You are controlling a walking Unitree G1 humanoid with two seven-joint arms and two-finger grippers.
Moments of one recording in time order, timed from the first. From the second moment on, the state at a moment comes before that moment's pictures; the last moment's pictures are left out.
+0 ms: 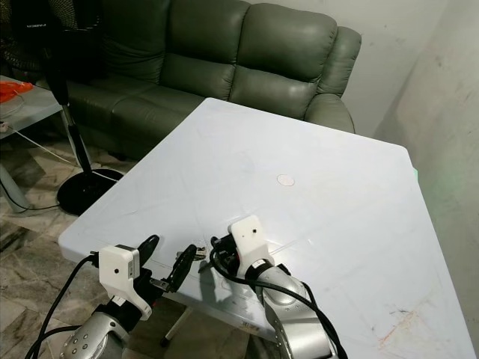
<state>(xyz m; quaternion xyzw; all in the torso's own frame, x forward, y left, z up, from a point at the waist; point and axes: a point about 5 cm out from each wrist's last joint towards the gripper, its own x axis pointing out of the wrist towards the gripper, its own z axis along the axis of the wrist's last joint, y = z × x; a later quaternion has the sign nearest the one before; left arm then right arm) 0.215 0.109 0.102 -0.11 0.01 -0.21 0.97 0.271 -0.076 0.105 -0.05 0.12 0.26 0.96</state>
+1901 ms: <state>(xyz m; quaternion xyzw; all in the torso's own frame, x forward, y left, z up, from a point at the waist) 0.218 0.109 0.106 -0.13 0.00 -0.20 0.97 0.283 -0.070 0.090 -0.09 0.16 0.16 0.97</state>
